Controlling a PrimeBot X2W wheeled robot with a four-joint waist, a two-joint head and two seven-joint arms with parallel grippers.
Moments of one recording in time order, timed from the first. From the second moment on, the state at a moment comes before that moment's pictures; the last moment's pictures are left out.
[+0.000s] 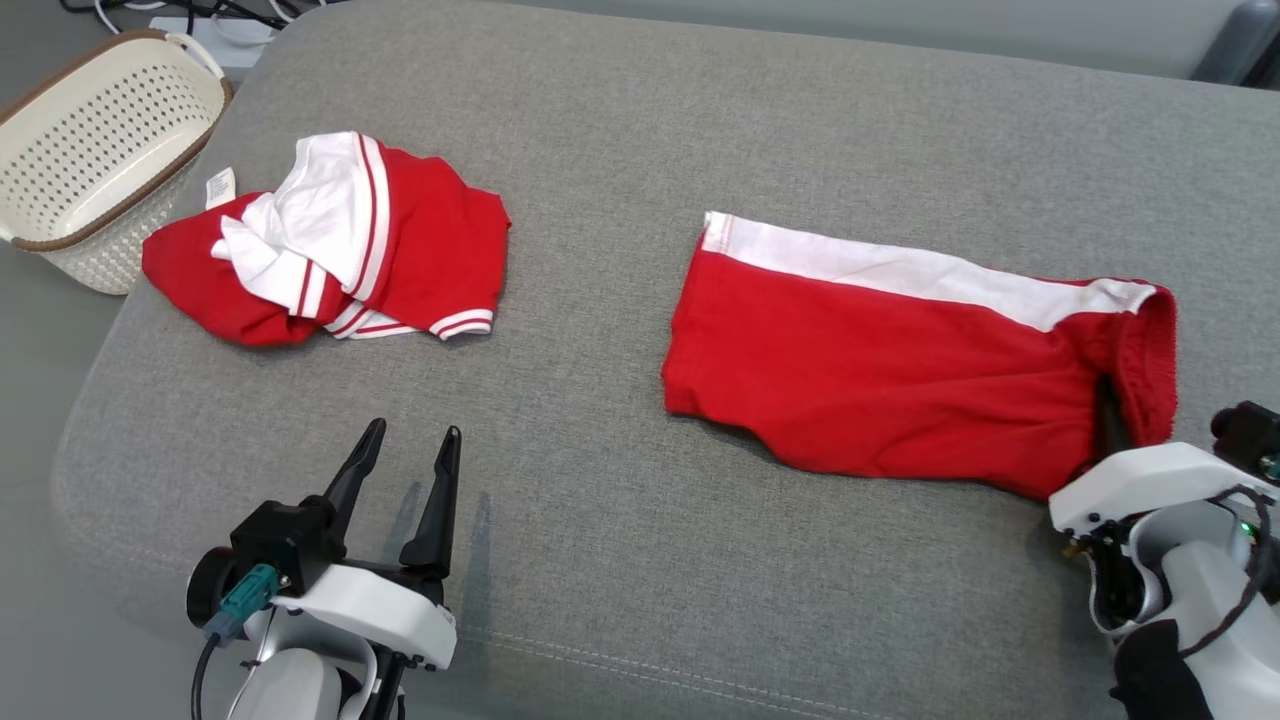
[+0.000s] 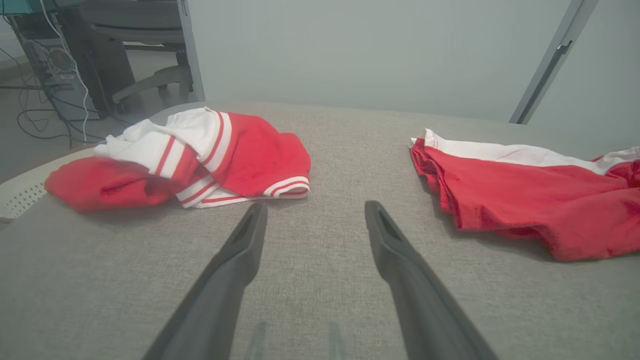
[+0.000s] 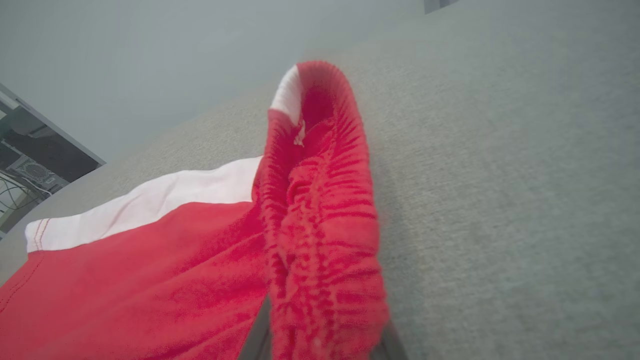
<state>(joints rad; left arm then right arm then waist) -0.20 0.08 -0.13 0.37 -0.25 -0.12 -0.25 -0.58 -0.06 -0.11 0.96 0.42 0.13 -0.26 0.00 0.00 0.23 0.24</state>
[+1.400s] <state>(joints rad) -0.19 0.05 -0.19 0.37 -0.31 -0.12 -0.25 -0.83 -0.10 0.19 0.83 0.51 0.13 -0.25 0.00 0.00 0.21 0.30</state>
